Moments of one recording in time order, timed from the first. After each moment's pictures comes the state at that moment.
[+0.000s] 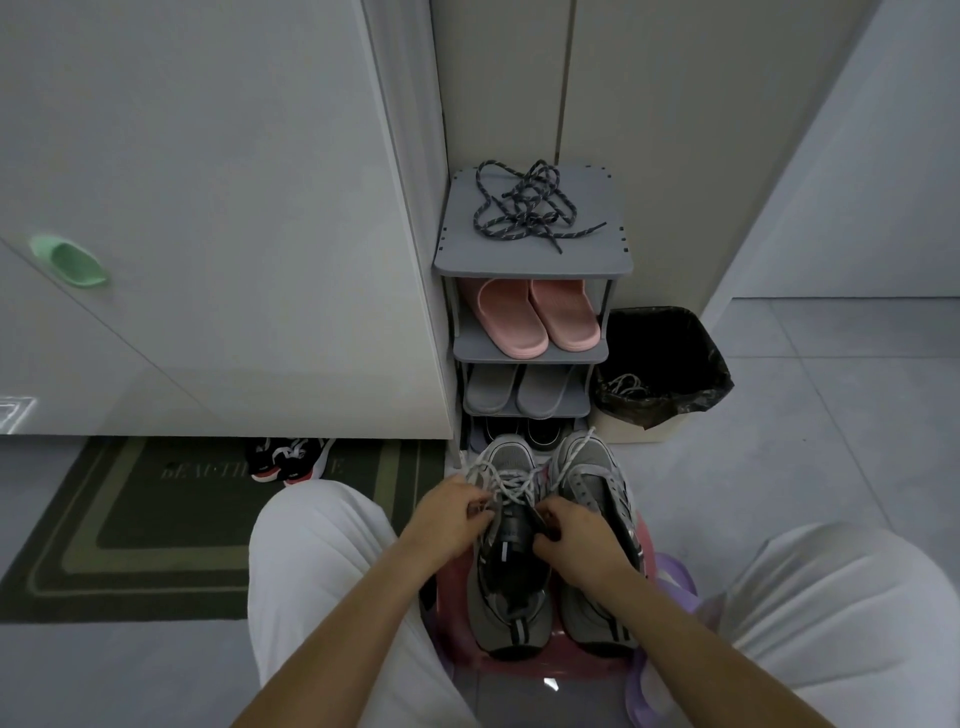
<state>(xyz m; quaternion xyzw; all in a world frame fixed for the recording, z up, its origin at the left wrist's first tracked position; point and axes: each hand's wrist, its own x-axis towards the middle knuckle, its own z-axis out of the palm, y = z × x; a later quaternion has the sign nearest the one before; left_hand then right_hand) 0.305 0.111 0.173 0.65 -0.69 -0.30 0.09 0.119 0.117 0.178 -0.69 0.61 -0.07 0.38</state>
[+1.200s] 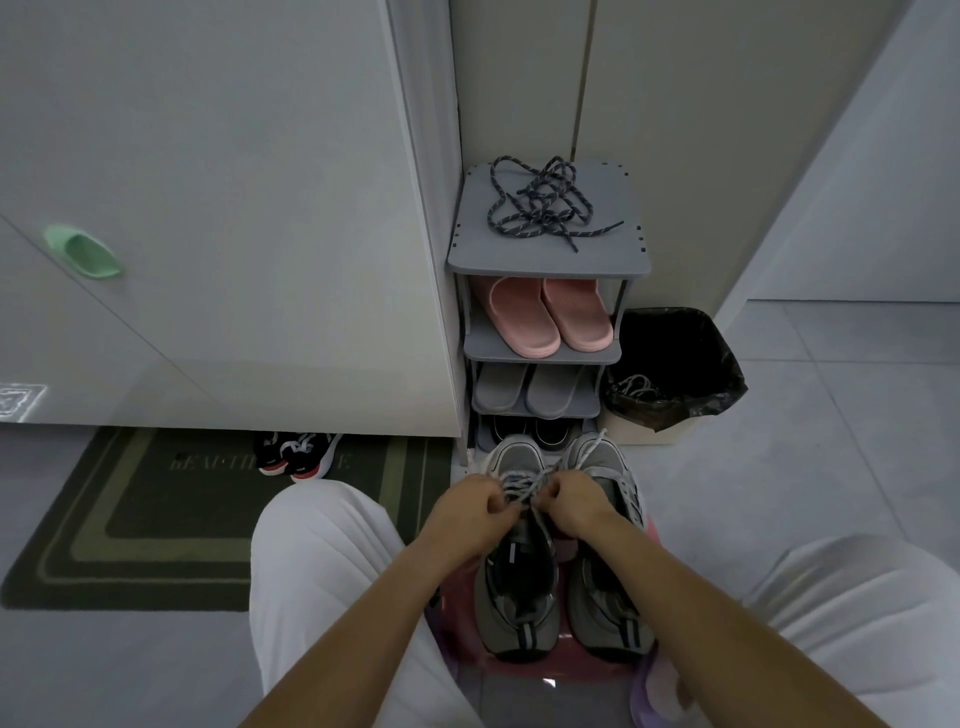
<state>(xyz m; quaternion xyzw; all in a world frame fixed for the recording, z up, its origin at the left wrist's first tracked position) 0.290 0.107 0.176 0.67 -0.64 -0.35 0.12 0.143 0.069 0.189 -0.64 0.66 0.01 0.40</state>
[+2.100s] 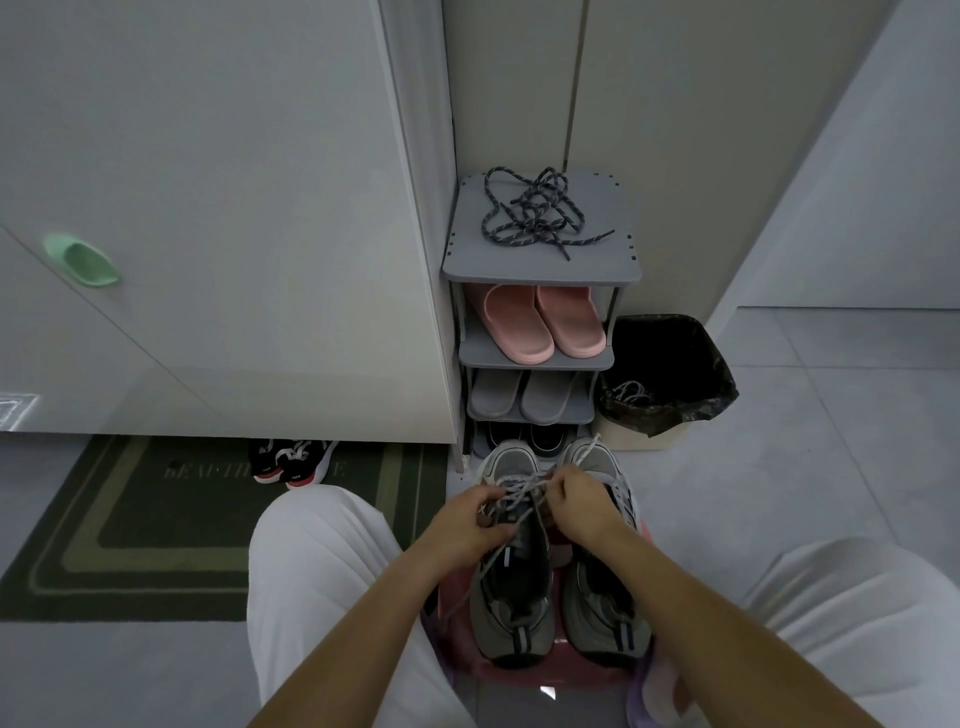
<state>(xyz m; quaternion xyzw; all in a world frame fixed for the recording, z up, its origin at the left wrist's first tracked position) 0.297 0.114 0.168 0.64 -0.56 -0.50 0.17 0.129 0.074 0.180 -0.64 0.66 -0.08 0.38</state>
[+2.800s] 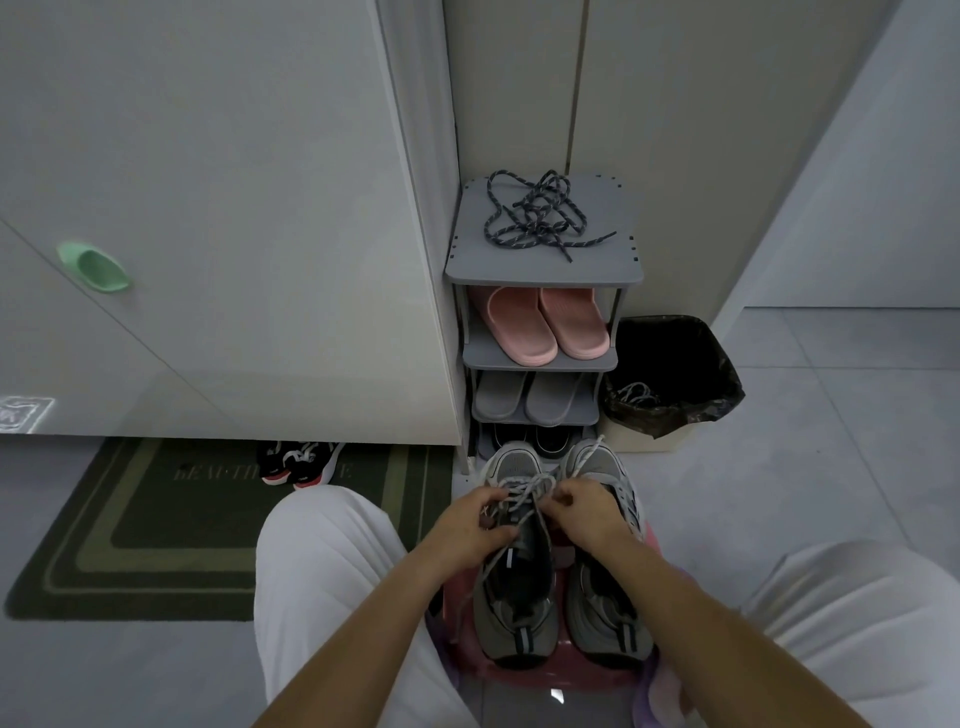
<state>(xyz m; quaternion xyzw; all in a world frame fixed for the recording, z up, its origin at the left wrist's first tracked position) 0.295 0.116 0.167 0.65 -0.56 -0.48 0.17 0.124 0.078 0.170 -0.61 0.66 -0.09 0.42</state>
